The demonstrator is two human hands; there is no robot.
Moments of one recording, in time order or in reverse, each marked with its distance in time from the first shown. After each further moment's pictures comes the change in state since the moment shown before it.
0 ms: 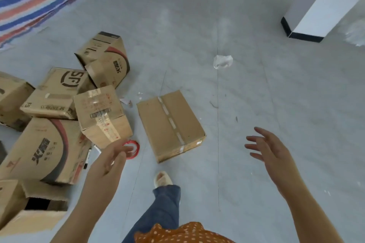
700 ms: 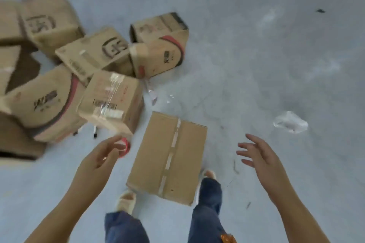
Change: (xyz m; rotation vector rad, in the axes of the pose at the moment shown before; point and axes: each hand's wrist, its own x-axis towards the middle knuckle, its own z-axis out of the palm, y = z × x) left_hand 0.326 0.010 0.132 -0.036 0.527 -0.447; right_hand 0.517 -0.067 0.152 -0.292 -0.700 -0.061
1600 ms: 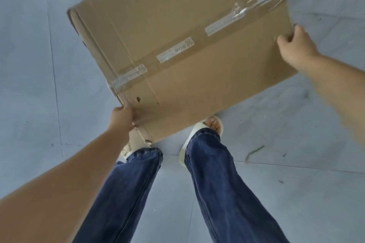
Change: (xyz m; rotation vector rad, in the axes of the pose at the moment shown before) left_hand 0.046 -0.433 0.445 -0.623 0.662 -1.365; right_hand 0.459 0.378 0.238 -1.181 -0.538 -0.321
